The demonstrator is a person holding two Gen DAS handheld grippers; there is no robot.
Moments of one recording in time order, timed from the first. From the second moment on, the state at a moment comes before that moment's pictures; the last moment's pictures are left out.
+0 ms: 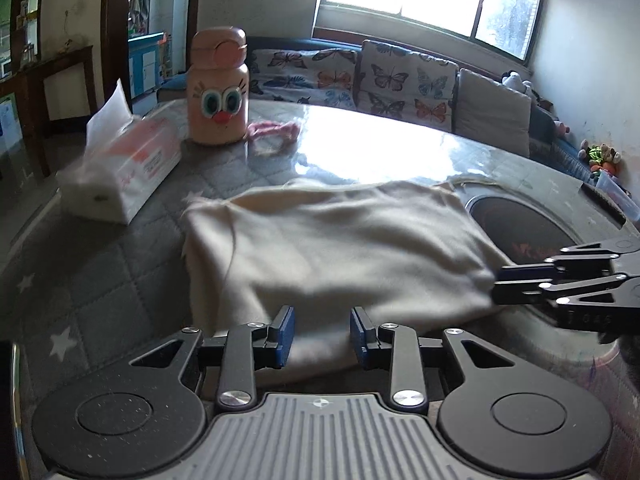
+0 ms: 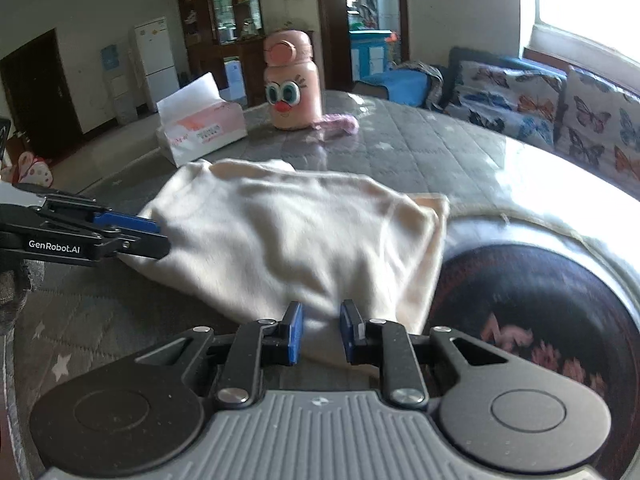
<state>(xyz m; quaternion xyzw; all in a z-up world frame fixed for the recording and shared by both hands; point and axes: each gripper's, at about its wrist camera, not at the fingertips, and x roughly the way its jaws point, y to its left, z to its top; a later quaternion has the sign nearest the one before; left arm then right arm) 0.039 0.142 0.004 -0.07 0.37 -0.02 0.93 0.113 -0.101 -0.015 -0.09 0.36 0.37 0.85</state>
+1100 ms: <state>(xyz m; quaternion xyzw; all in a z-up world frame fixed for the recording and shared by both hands) -0.007 0.151 0.013 -0.11 0.36 0.04 0.93 0.078 -0.111 -0.006 -0.07 0.34 0.35 0.87</state>
